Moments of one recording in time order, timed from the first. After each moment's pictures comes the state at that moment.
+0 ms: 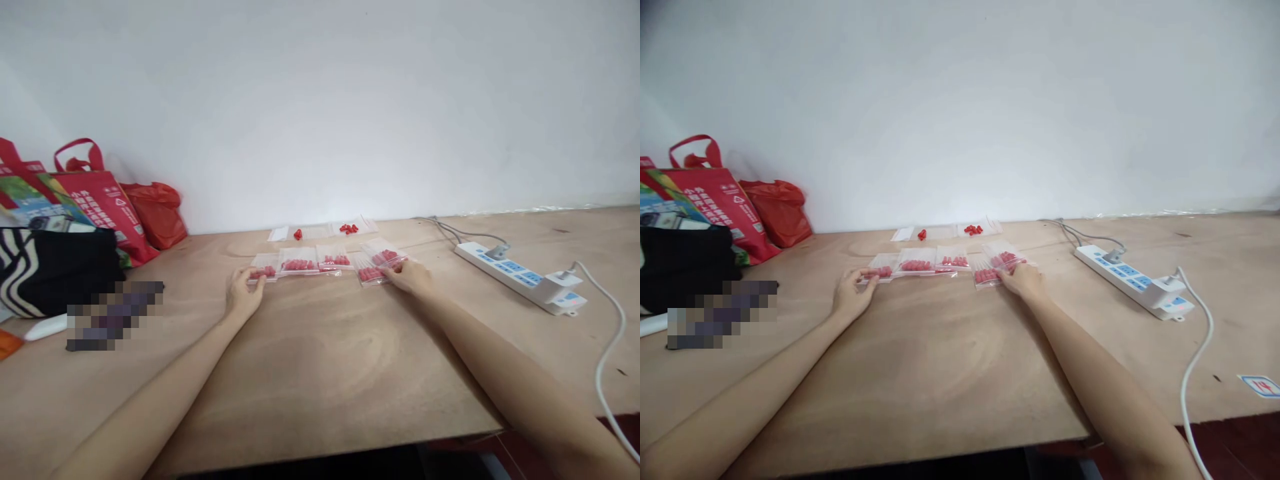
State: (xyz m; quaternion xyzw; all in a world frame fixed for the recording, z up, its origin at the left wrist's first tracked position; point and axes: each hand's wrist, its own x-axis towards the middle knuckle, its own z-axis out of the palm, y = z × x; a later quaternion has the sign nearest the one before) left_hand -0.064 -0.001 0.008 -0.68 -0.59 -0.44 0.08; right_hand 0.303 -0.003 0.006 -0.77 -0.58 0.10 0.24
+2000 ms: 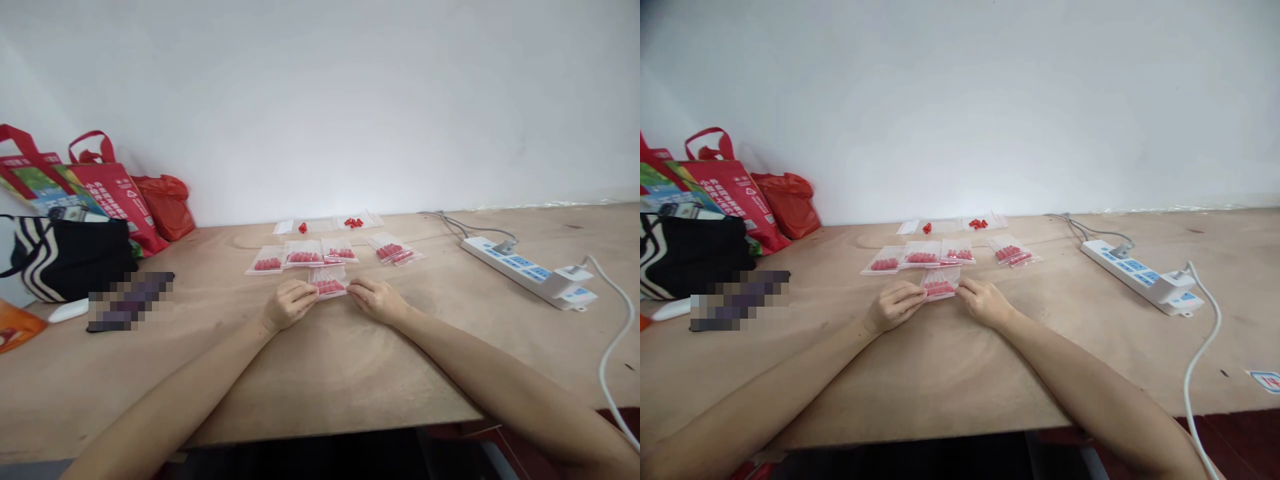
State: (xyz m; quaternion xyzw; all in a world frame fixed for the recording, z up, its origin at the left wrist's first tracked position) left_hand 0.000 -0.043 0.011 -0.88 -0.13 -0.39 0.24; right_hand 0.233 -0.048 -0.013 -0.28 -0.87 -0.20 0.36
